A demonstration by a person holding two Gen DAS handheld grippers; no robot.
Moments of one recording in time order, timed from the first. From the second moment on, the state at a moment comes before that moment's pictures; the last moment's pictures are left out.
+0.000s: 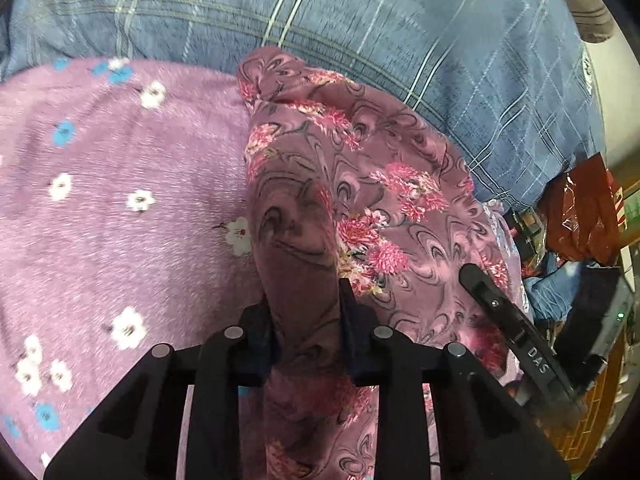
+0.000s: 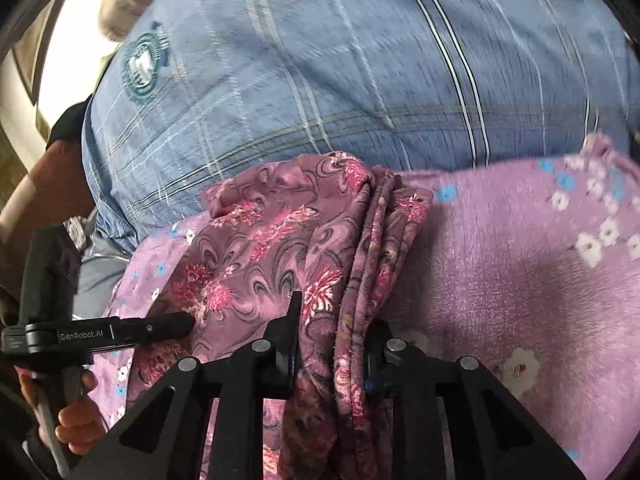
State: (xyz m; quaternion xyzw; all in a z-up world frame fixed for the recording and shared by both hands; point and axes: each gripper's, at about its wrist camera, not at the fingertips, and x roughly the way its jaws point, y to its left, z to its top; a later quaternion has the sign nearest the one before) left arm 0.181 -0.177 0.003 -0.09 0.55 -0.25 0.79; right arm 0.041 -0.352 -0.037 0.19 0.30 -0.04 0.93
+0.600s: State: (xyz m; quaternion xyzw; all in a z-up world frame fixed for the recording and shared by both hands) left arm 0.065 -0.042 0.035 -0.12 0.52 -0.25 0.80; right arm -0.062 -0.248 -0.019 0.22 0.29 0.04 0.93
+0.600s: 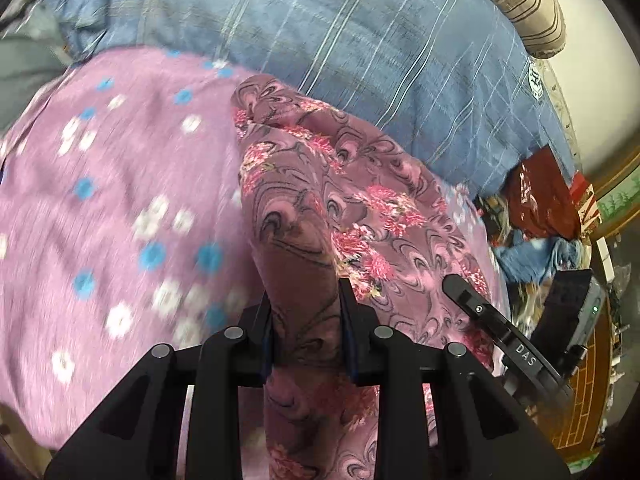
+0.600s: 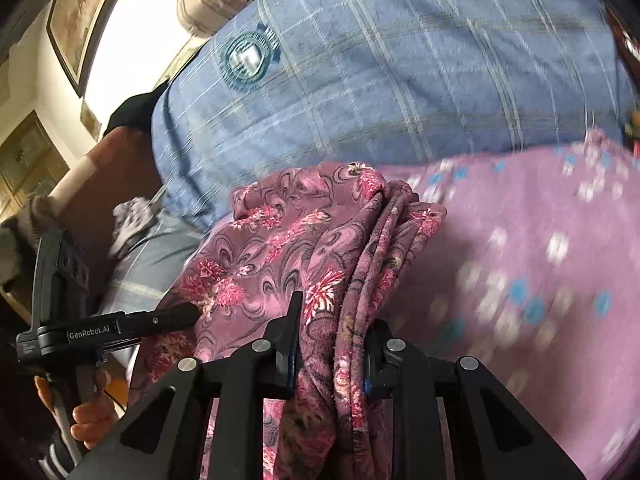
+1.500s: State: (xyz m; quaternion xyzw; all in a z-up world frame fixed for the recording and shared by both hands) left arm 0.170 -0.094 -0.025 -0.01 0.53 -0.18 0.83; right arm -0.001 -0.240 -0.062 0.18 0.32 0.01 0.93
